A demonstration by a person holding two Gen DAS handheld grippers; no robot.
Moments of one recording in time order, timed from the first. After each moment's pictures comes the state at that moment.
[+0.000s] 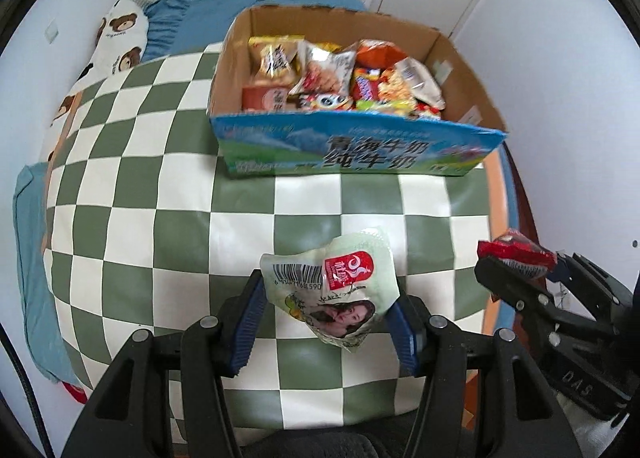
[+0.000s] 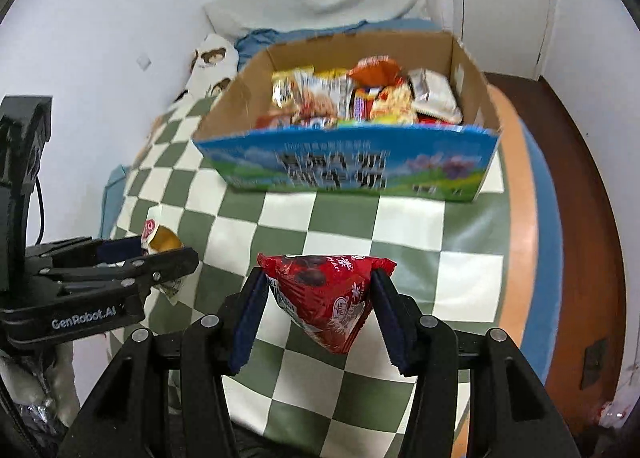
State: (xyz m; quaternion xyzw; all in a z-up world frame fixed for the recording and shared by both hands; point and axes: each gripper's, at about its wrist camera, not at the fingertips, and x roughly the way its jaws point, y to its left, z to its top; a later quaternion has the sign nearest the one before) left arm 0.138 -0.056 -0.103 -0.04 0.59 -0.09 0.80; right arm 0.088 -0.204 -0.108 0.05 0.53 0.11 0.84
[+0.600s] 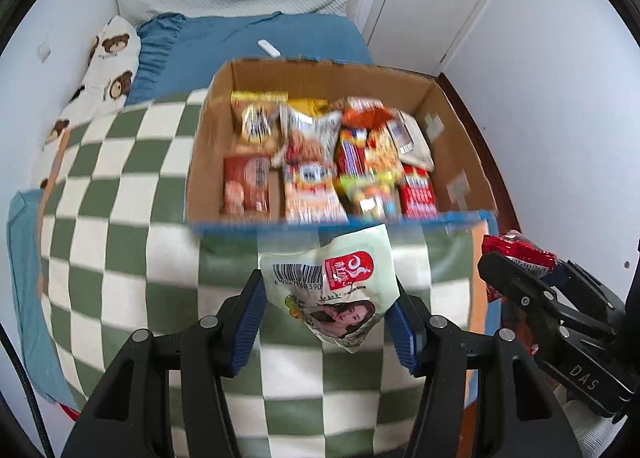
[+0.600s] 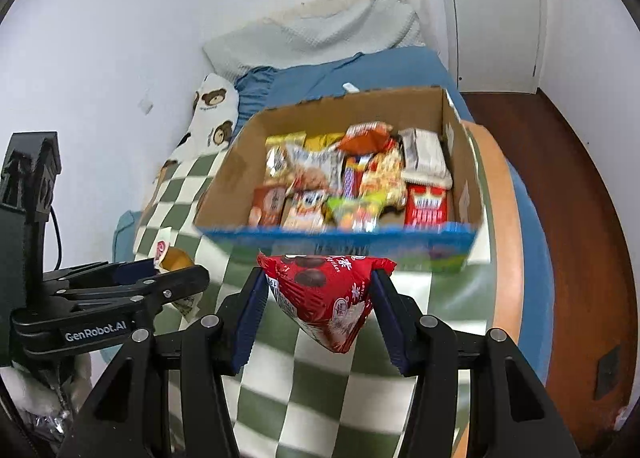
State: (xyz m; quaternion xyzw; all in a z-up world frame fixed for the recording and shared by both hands) left arm 0.219 -0.069 -0.084 -0.05 0.56 -0.09 0.82; right arm 0.153 -0.224 -0.075 0.08 0.49 0.11 0.86
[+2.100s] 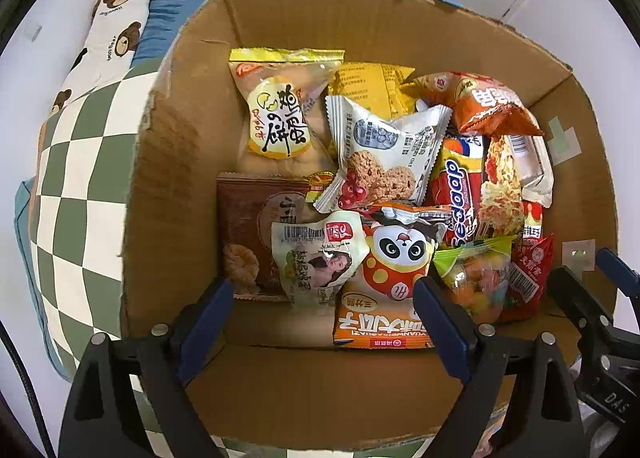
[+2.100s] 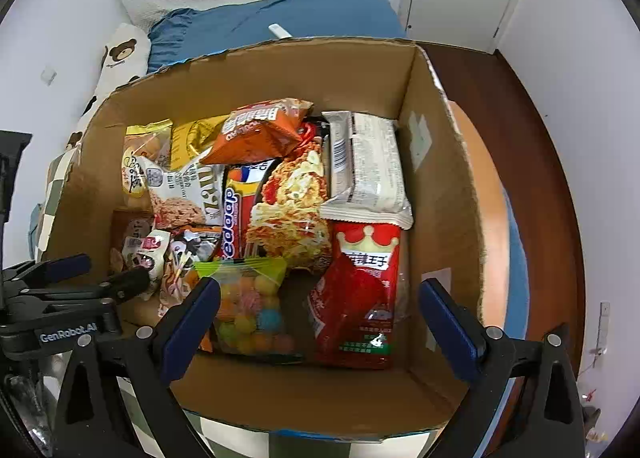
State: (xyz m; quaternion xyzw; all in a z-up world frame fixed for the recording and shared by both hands) left arm 0.360 -0.065 -0.203 -0.03 0.67 -0.02 0.74; right arm 0.320 -0.241 -0.178 0.02 0.60 -0.02 0.80
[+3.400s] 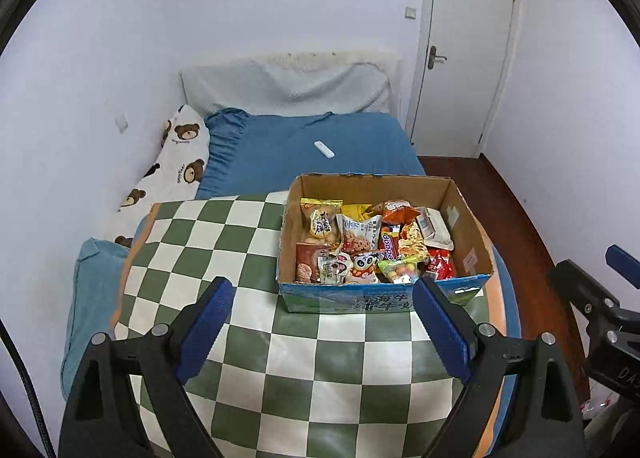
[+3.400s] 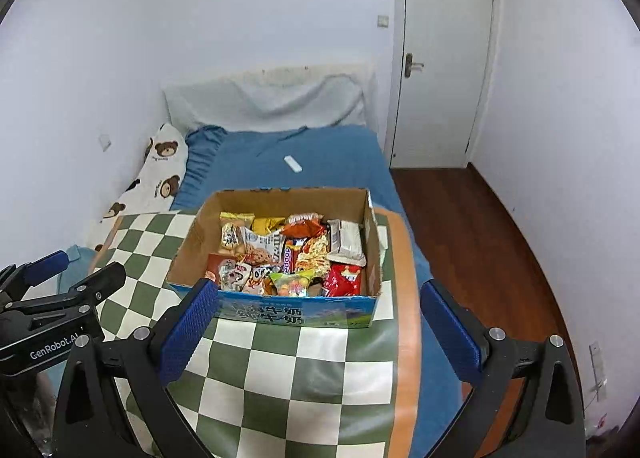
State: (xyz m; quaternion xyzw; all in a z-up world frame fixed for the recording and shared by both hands) left arm 0.133 -0.046 0.019 -0.01 0.40 0.01 0.92; right arm 0.088 -0.219 0.051 -0.01 0.38 -0.01 0.92
